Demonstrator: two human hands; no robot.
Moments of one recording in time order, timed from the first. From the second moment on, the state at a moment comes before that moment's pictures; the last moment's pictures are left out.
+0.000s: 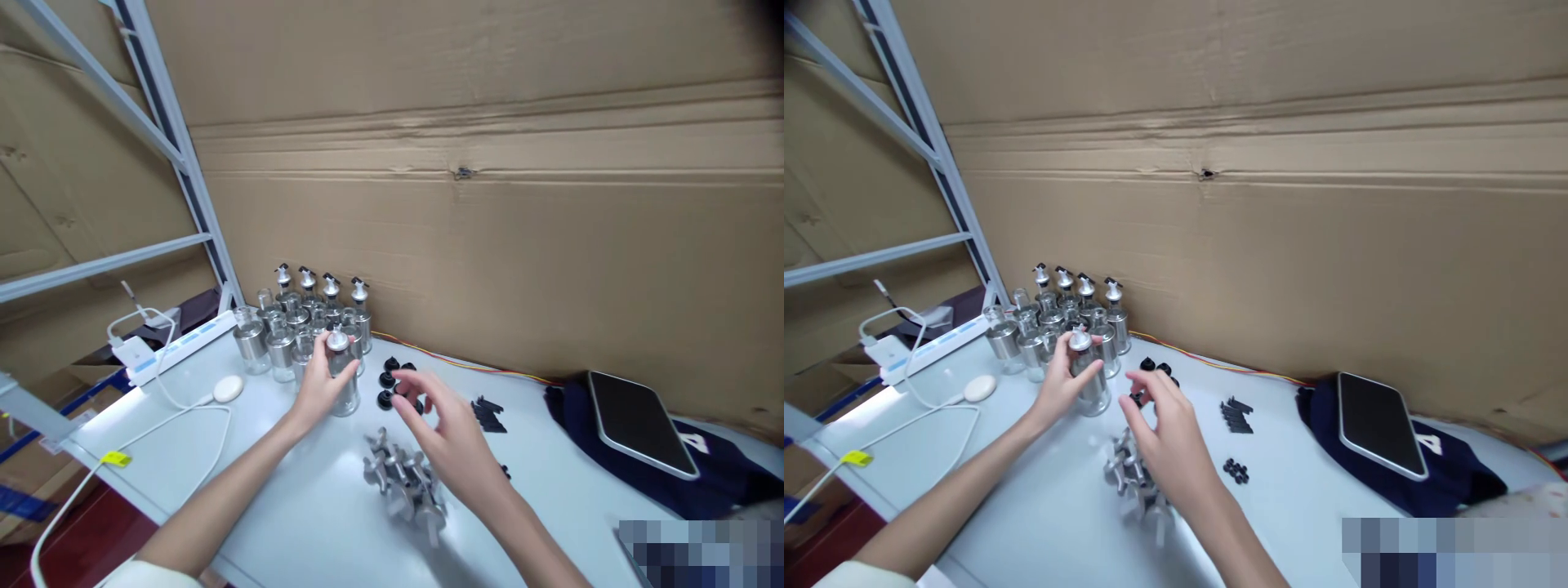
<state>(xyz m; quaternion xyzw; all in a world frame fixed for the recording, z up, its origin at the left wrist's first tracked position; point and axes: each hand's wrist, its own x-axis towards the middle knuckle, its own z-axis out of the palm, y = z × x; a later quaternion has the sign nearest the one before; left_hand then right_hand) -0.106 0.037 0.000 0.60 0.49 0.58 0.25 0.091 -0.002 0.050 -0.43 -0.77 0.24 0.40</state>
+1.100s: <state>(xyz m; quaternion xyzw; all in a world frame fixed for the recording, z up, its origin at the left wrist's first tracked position) -0.099 0.042 -0.010 0.61 0.53 0.55 0.21 0.005 0.070 0.075 -0.40 -0.89 -0.01 0.22</state>
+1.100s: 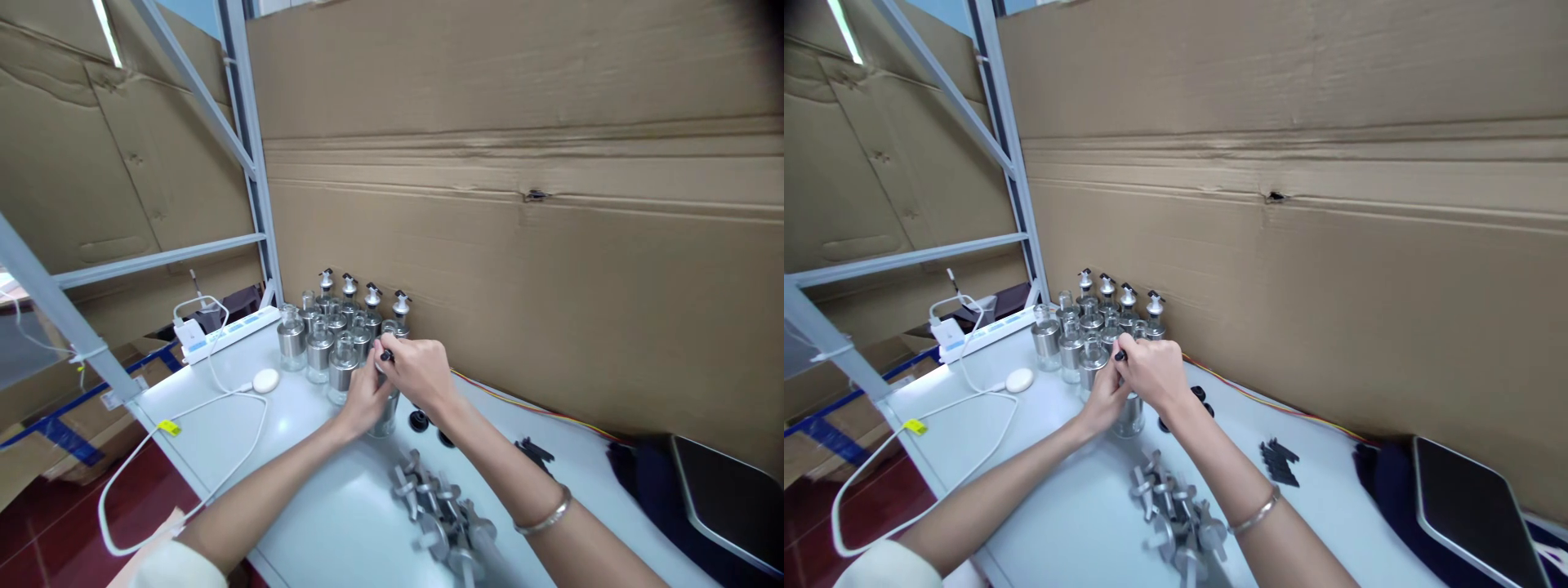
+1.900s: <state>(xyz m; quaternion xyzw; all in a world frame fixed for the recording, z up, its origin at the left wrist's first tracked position) -0.098 0.037 -0.013 0.62 0.52 0.56 0.18 0.011 0.061 0.057 -0.40 -0.86 0.01 0.31</state>
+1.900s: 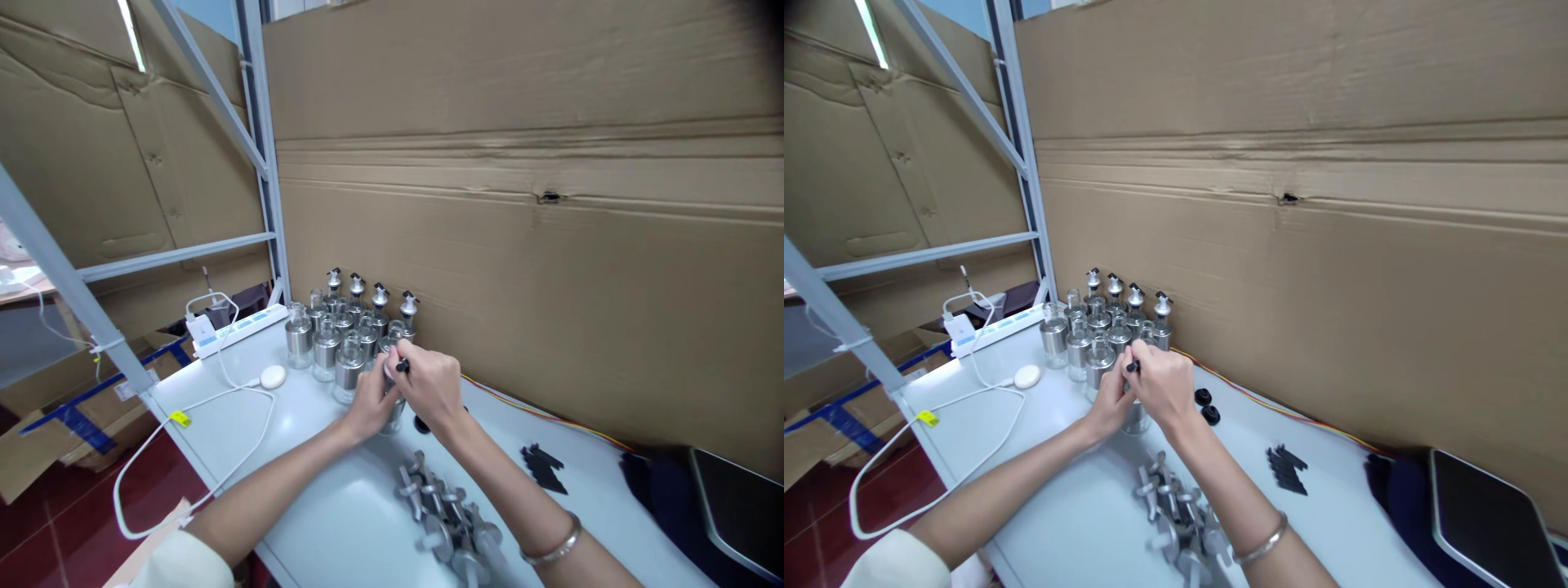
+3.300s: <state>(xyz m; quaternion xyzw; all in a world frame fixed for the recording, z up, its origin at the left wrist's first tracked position) -0.099 0.035 -0.011 0.63 0.50 0.55 0.23 0.010 0.065 0.096 -0.44 -0.87 0.12 0.21</state>
